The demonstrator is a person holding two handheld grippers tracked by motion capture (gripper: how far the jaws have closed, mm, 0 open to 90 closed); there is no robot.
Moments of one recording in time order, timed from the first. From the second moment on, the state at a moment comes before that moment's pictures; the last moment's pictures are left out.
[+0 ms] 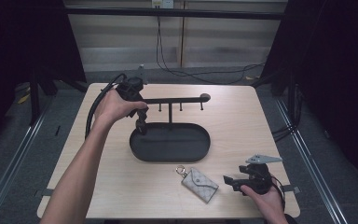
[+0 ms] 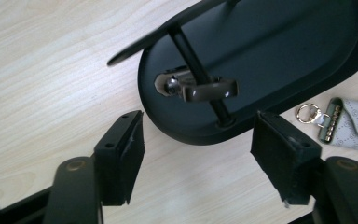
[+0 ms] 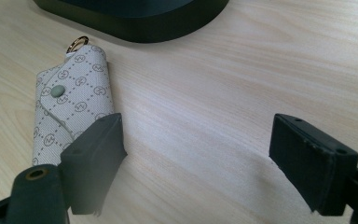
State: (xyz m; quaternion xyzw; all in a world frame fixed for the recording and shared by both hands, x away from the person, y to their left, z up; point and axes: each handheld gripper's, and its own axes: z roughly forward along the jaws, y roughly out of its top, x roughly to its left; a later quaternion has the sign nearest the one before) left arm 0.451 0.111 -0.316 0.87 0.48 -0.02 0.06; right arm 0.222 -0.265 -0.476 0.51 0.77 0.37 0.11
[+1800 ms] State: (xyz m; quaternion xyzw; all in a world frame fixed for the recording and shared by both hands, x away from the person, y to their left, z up) left arm 0.353 0.221 -0.369 0.85 0.44 0.03 0.28; right arm 0.221 -0.266 -0.476 0.52 0.76 0.37 0.12
